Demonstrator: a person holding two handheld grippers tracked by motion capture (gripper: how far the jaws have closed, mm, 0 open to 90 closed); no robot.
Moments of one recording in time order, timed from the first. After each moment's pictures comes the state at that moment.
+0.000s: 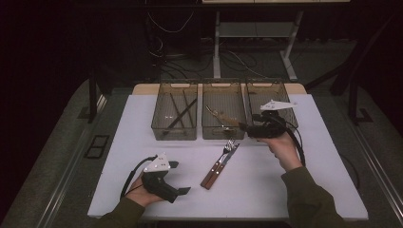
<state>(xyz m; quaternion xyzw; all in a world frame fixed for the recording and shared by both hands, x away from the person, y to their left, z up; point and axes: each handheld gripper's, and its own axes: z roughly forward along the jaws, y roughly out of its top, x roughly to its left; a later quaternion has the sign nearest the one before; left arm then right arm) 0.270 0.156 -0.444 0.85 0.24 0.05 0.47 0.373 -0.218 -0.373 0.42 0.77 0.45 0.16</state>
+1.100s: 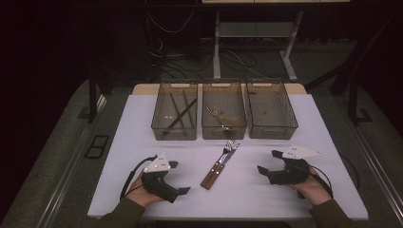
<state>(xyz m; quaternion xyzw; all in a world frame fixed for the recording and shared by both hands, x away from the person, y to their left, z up) 0.268 0.156 -0.443 0.85 0.24 0.06 0.47 0.274 -0.272 -0.438 0.37 0.80 0.45 0.16</state>
